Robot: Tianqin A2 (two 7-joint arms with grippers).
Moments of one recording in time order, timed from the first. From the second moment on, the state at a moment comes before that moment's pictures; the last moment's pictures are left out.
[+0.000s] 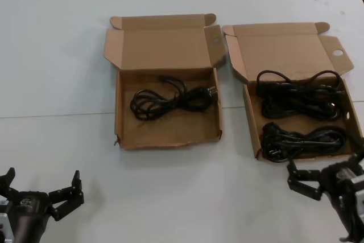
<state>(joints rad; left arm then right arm) 0.00 -0.30 1.60 -1.60 -1.80 0.00 0.00 0.04 0.30 -1.62 1.58 1.78 -0.04 -0.25</state>
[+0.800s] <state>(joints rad) 0.00 -0.30 1.60 -1.60 -1.80 0.00 0.00 0.02 0.30 -1.61 1.59 1.79 -0.02 -0.25</state>
